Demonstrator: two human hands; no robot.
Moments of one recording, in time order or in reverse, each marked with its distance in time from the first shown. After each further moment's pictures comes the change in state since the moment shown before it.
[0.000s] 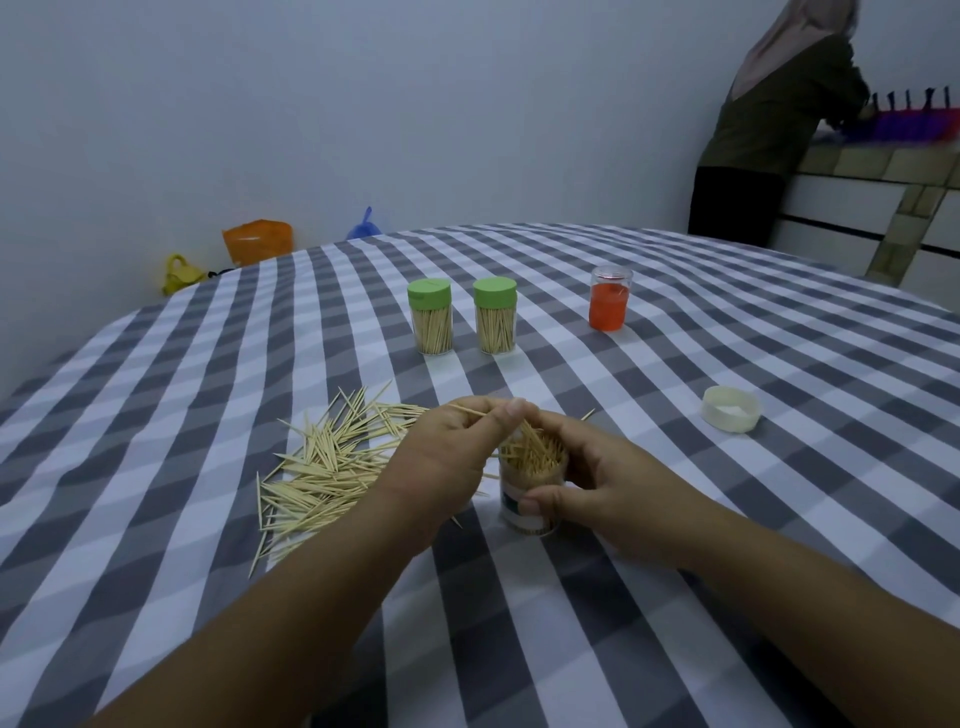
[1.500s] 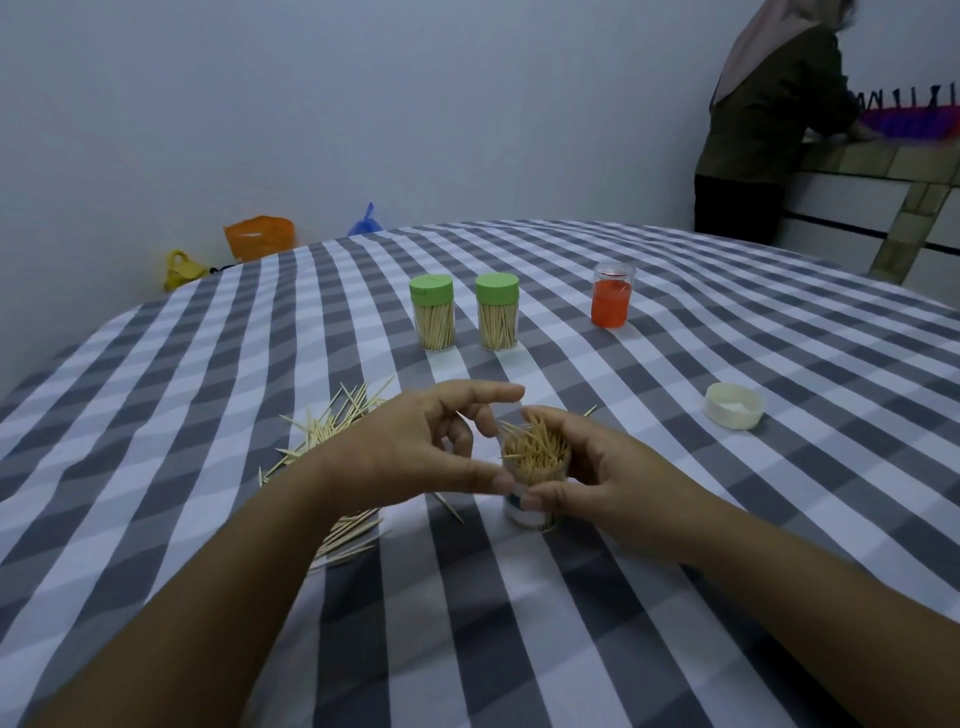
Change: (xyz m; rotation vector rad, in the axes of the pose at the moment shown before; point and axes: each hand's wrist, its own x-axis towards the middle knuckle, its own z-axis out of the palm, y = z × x) left_hand 0.005 0.005 -0.045 0.263 -0.397 0.117; right_hand 0.000 0.001 0.000 -0.007 0.002 0.030
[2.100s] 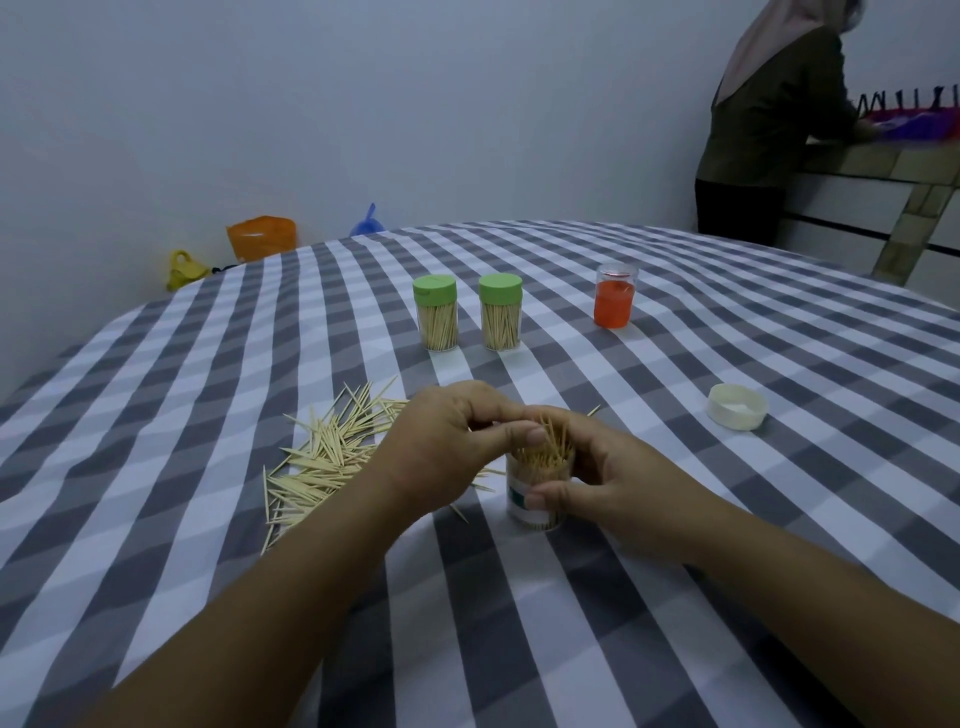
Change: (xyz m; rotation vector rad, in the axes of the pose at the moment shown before) left_hand 0.015 0.000 0.026 0.214 0.333 0.168; right_hand -0.003 -0.003 -0.001 0.047 -0.009 -0.045
